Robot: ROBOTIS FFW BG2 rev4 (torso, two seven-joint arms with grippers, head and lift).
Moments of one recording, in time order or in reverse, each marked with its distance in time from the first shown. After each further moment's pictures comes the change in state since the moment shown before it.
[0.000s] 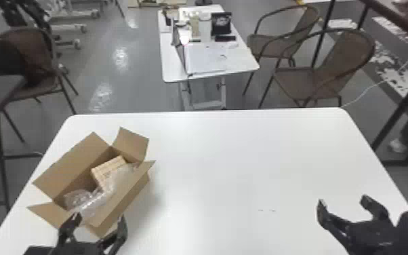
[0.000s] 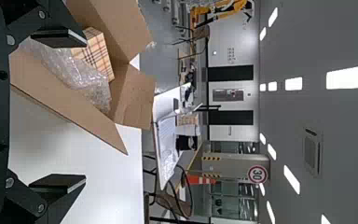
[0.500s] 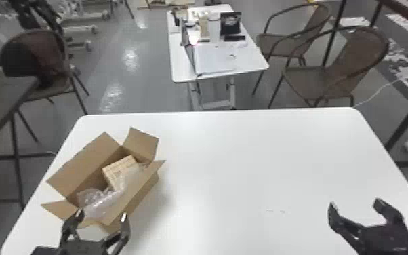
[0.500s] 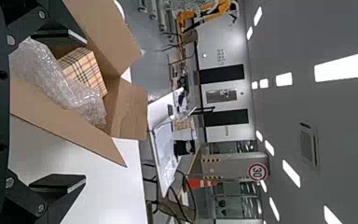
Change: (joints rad) left arm 0.008 0.000 0.037 -0.003 -0.057 -0.043 -0.015; right arm 0.006 0.010 -0.001 -0.002 0.010 0.002 0.001
